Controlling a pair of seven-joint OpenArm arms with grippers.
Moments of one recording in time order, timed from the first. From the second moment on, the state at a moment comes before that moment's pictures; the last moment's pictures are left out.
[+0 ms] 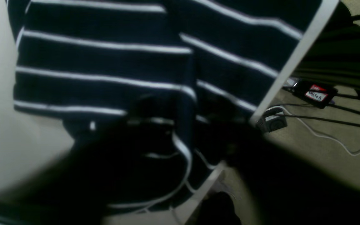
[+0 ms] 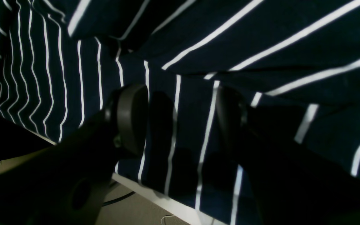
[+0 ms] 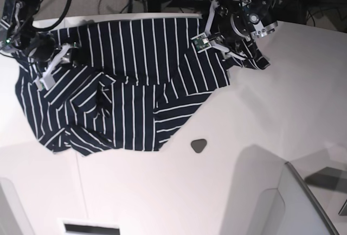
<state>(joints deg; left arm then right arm) 21.8 -17.6 13.3 99.2 17.0 -40.0 36.2 -9.3 8.4 24.6 71.5 26.0 41.3 -52.6</state>
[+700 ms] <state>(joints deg) 7.2 -11.6 -10.9 82.5 -15.0 -39.8 40.3 -9.2 8.4 24.6 71.5 26.0 41.2 -52.6</state>
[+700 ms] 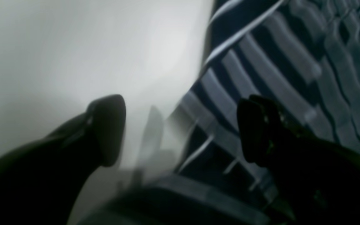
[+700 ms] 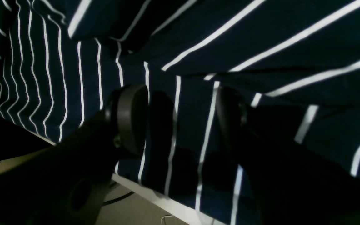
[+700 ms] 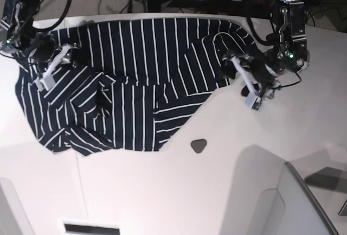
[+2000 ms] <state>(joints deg) -3.8 -12.8 -11.6 70.6 -16.3 -41.1 40.2 -9.4 8.4 24.6 71.5 26.0 41.2 -52.4</state>
